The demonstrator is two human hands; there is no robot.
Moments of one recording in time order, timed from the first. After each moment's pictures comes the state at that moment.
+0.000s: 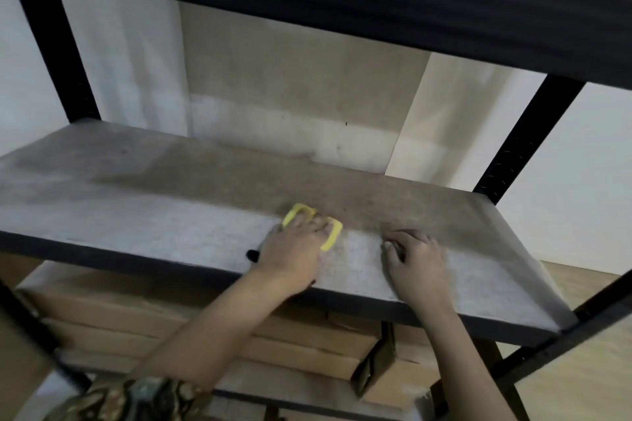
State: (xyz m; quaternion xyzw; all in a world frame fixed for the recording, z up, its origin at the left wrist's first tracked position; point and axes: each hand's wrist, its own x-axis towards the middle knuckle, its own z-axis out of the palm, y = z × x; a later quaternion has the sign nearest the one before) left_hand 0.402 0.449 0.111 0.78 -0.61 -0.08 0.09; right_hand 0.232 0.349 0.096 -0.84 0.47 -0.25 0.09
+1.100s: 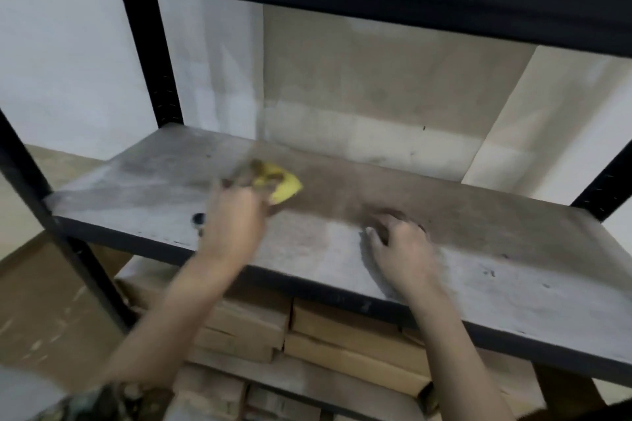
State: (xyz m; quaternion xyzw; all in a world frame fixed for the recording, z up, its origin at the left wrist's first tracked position) left_hand 0.540 0.547 0.125 0.87 -0.42 0.10 0.24; right_hand 0.366 0.404 0.104 -0.88 0.41 -0.18 0.13
